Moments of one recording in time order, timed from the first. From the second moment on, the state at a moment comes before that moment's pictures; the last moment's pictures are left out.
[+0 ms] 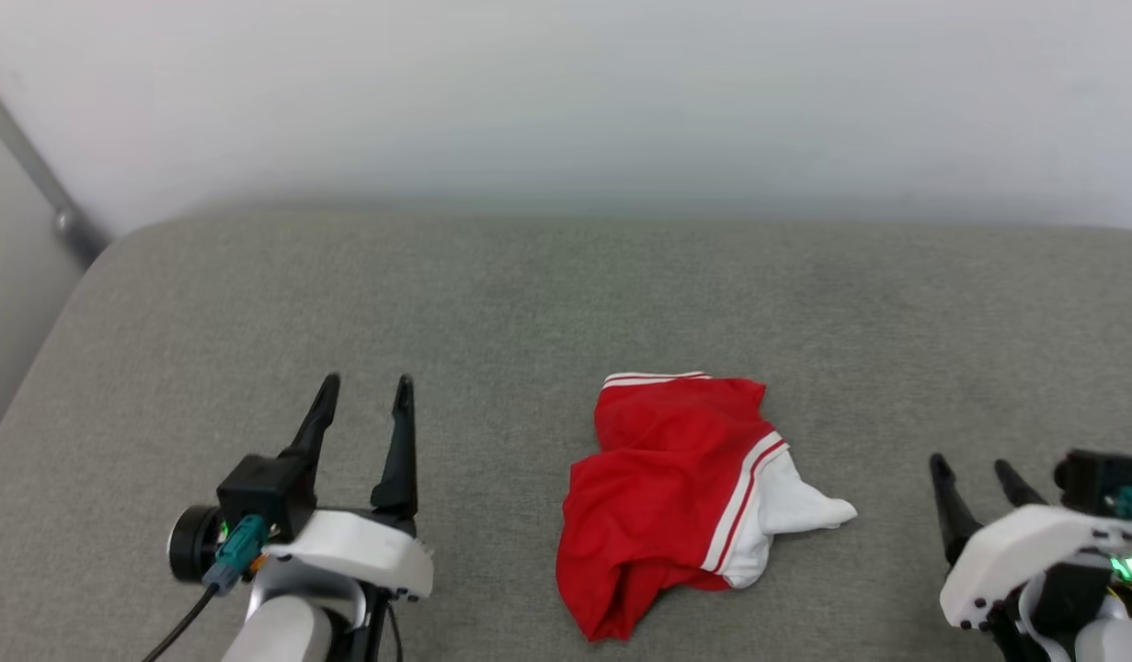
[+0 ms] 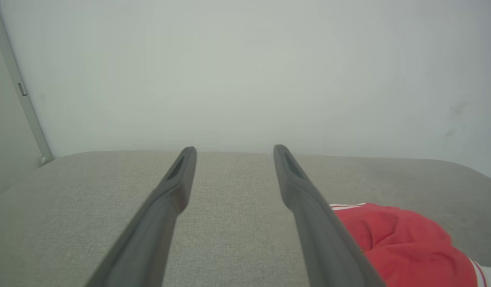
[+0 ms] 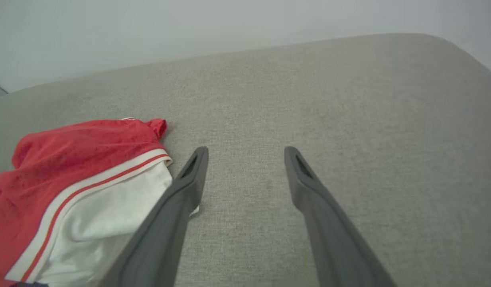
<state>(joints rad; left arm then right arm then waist) -0.15 0.24 -0.31 0.16 -0.41 0.12 -0.25 -0.07 -0.06 -0.17 0.18 0.16 0.13 0.15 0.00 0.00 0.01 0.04</state>
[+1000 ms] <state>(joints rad) -0.26 0.15 -0.31 0.21 -0.34 0.05 -0.26 -0.26 -0.23 0.09 0.25 0.42 0.13 0.88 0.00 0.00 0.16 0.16</state>
